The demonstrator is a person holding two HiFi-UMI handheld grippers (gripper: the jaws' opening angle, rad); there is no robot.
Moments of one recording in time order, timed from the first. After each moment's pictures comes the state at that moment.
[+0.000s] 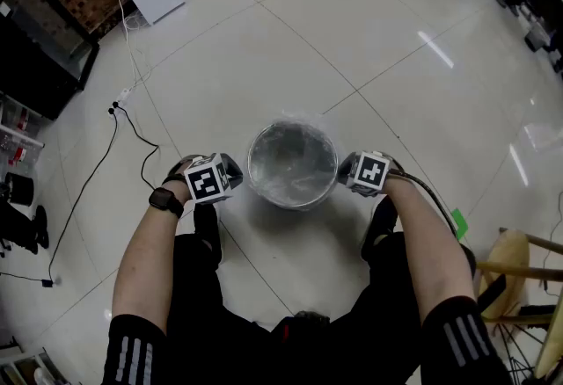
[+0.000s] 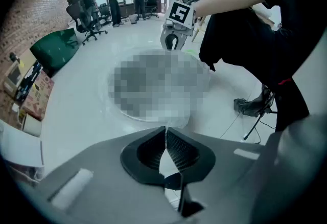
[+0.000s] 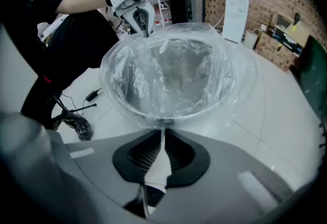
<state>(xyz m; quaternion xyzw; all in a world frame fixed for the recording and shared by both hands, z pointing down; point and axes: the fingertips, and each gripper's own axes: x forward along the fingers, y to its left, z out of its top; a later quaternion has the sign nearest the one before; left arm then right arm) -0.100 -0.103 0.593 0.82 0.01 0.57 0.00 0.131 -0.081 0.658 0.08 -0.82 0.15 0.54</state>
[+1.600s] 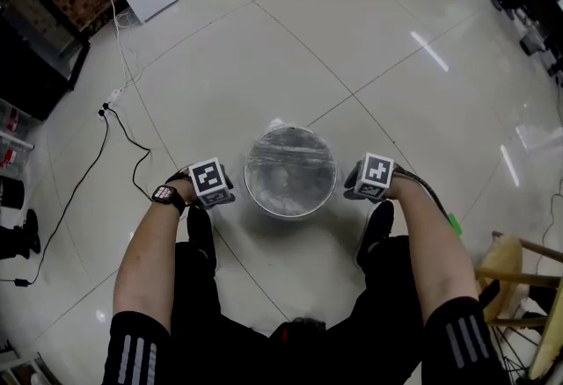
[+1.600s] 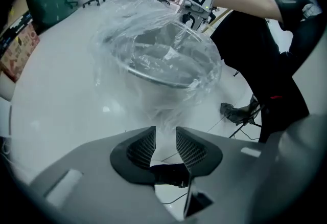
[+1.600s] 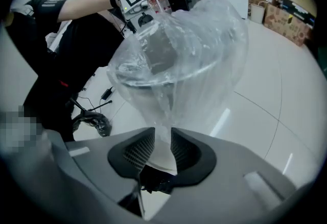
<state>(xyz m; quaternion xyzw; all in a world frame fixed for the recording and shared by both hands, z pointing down) -0.133 -0.098 0.661 0.77 0.06 0.61 0.17 0.160 -0.068 0.675 0.01 -0.79 0.24 0.56</state>
